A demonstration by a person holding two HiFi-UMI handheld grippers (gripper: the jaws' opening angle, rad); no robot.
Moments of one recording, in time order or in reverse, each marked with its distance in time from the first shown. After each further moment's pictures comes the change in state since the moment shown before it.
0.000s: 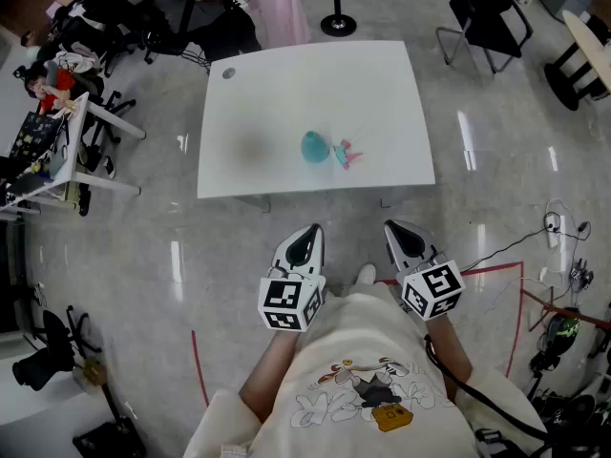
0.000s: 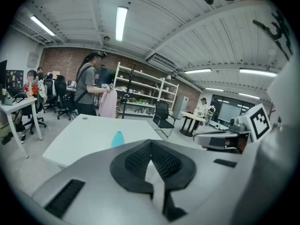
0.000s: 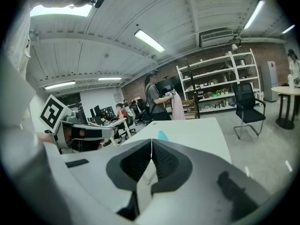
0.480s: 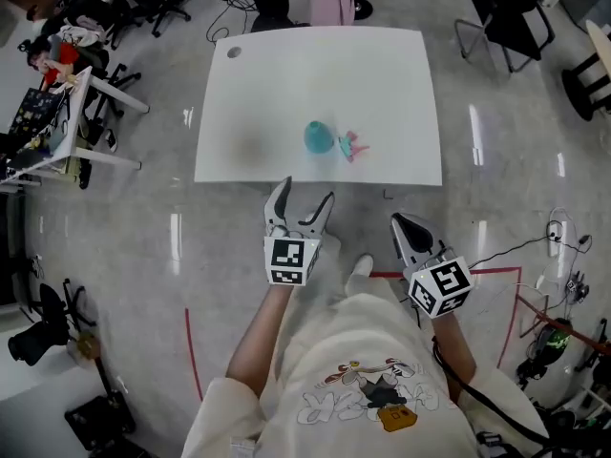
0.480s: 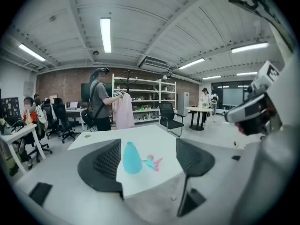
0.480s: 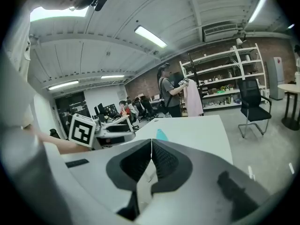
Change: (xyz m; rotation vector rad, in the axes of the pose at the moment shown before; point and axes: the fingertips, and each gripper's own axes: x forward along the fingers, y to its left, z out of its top) left arm 0.092 0.054 -0.004 0.230 -0.096 0.068; right arm 0.020 -0.033 -0.003 -0.008 0.033 0.039
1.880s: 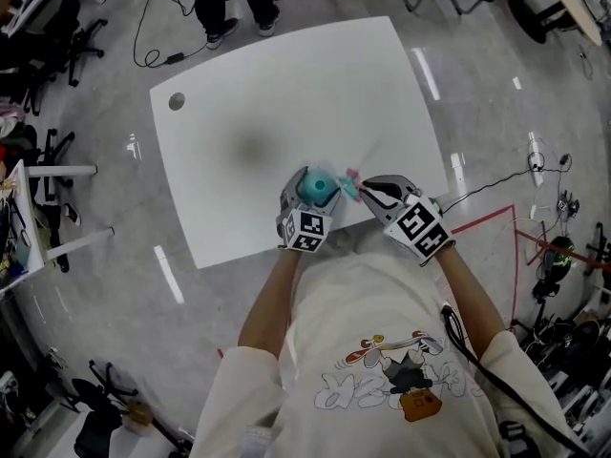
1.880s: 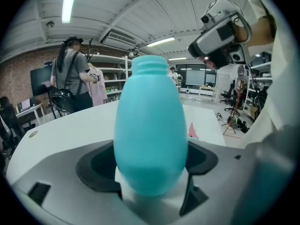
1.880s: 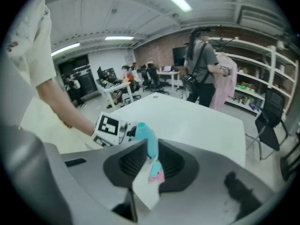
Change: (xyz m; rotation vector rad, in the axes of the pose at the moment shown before) left arm 0.277 0.114 -0.129 0.254 0.235 -0.429; right arm 0.295 -0.088 0.034 -0.234 0.408 0.033
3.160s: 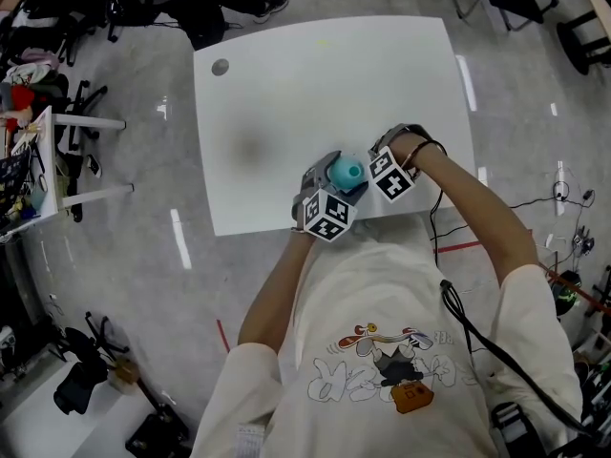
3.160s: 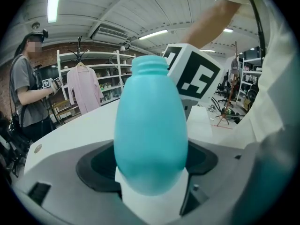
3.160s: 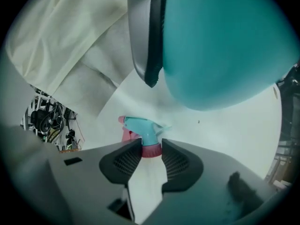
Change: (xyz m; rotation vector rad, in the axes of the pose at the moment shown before) left arm -0.034 0.008 0.022 0.079 0.089 -0.056; right arm 0.126 -0.025 -0.120 -1.344 0.847 0.611
